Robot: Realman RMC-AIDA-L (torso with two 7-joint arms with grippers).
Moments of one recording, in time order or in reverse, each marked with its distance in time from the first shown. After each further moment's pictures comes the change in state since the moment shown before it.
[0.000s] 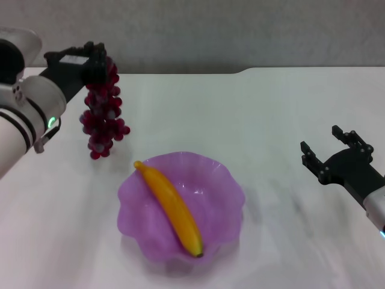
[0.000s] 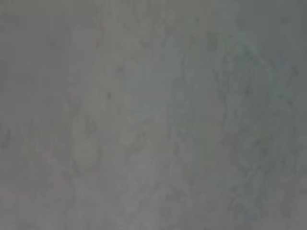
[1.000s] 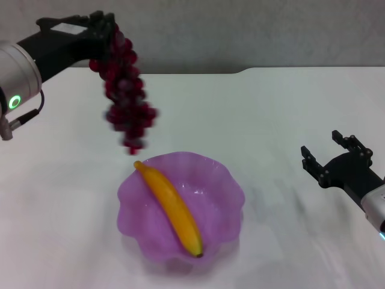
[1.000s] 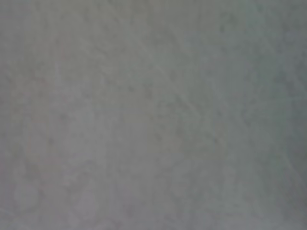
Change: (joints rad) left arm 0.186 -0.002 -0.134 0.511 -0.039 0.483 0.029; right arm 0.003 0.000 0.000 0.000 0.006 0.042 0.000
